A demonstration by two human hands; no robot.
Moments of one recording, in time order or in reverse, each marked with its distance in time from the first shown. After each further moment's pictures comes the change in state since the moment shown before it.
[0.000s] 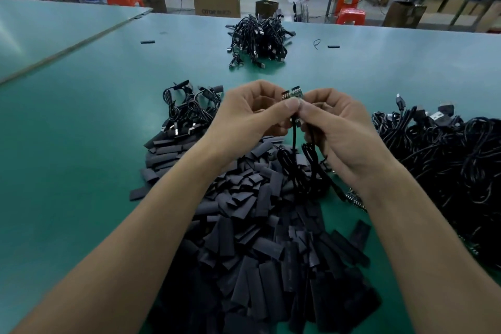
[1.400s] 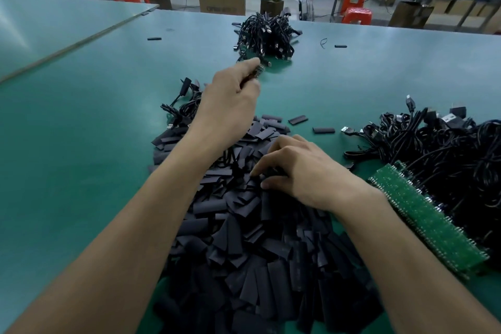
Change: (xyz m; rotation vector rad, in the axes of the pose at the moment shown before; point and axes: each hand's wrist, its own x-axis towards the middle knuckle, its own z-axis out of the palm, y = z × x) left_hand 0.011 0.007 -0.026 0.540 0.313 0.040; right_hand -0.007 0.035 0.017 -1.319 -0.527 -0.124
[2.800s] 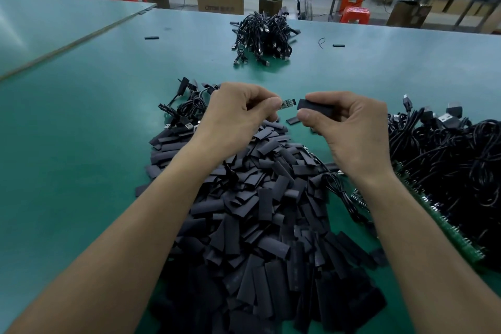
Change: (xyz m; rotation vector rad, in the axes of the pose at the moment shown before) left_hand -0.016 0.005 0.001 0.021 -0.167 0.076; right_hand -0.004 0.021 -0.027 0.754 0.795 0.165
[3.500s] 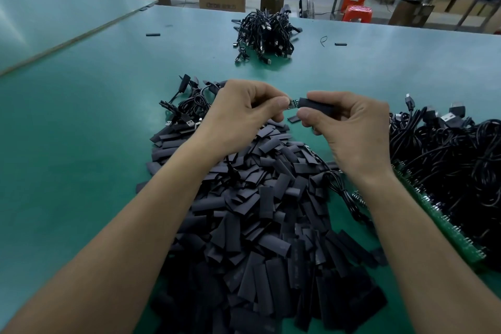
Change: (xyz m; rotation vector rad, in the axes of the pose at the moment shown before) left_hand 0.003 -0.003 0.001 -0.092 -0.085 0.027; right_hand -0.001 0.003 0.001 0.075 -0.013 0.000
